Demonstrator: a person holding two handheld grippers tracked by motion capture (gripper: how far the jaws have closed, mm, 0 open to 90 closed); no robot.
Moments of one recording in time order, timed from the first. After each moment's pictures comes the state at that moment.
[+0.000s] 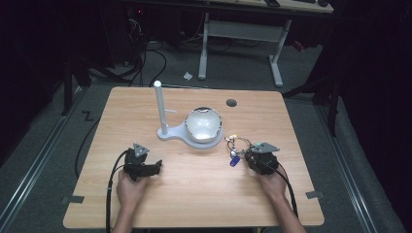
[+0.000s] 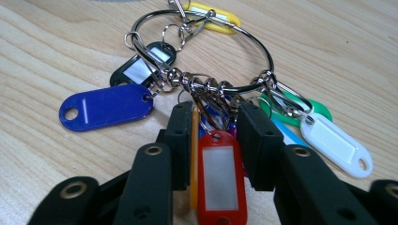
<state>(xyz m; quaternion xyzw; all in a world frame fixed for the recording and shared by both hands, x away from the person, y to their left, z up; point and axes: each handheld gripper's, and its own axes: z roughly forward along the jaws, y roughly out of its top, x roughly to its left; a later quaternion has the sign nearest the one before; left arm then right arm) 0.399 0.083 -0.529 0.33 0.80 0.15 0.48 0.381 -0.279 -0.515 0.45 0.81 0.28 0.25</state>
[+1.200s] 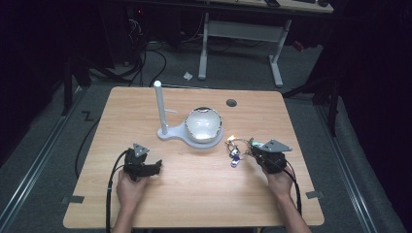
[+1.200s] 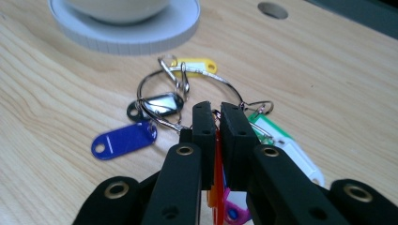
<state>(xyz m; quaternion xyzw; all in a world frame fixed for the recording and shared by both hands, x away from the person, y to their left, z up) 0.399 0.084 -0.529 0.33 0.80 0.15 0.48 0.369 -0.291 -0.479 0.43 0.79 0.33 0.28</state>
